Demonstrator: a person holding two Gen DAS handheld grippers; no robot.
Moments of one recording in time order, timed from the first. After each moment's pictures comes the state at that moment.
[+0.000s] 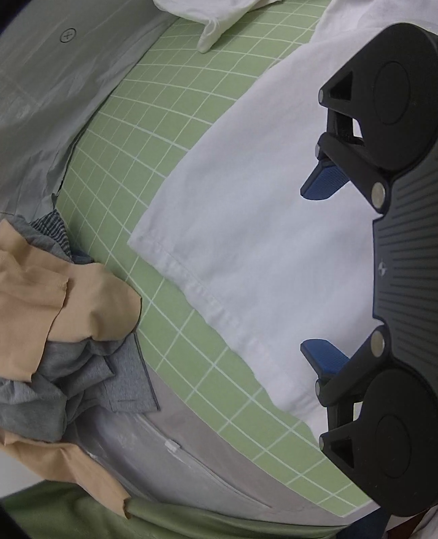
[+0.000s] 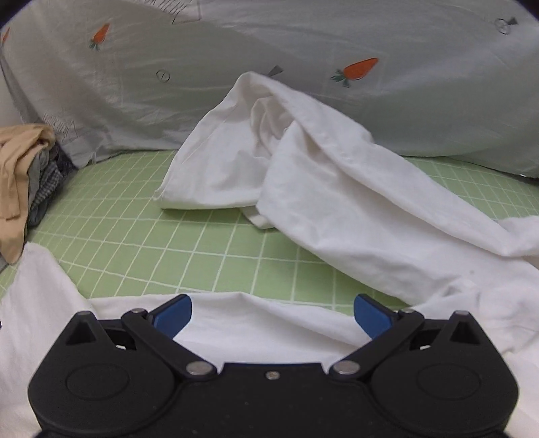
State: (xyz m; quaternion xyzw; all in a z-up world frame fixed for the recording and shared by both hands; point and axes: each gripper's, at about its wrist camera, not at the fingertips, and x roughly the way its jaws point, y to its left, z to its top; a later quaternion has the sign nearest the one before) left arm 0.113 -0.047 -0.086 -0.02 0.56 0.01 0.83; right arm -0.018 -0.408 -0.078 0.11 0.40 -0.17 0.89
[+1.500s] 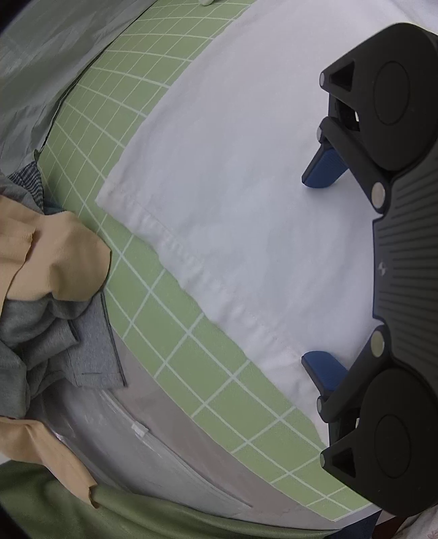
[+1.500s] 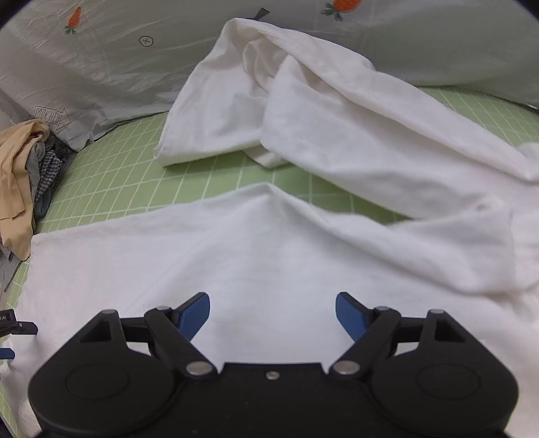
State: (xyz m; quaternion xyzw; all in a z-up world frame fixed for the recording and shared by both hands) left arm 0.109 -0.003 -0.120 -0.03 0.58 0.05 0.81; right arm -0.047 -0.408 -0.093 0.21 0.44 -0.16 0.86
